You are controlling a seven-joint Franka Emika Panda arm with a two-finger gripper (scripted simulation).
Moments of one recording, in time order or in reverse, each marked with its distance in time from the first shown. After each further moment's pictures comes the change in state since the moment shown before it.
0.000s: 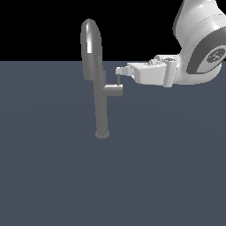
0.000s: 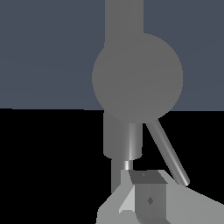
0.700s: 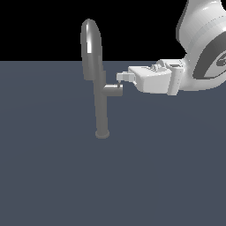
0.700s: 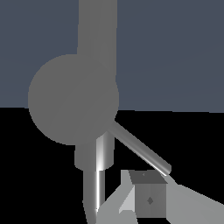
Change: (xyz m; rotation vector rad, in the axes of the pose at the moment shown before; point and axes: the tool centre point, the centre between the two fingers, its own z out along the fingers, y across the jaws) arm 0.011 0.031 0.000 -0.004 -0.001 -0.012
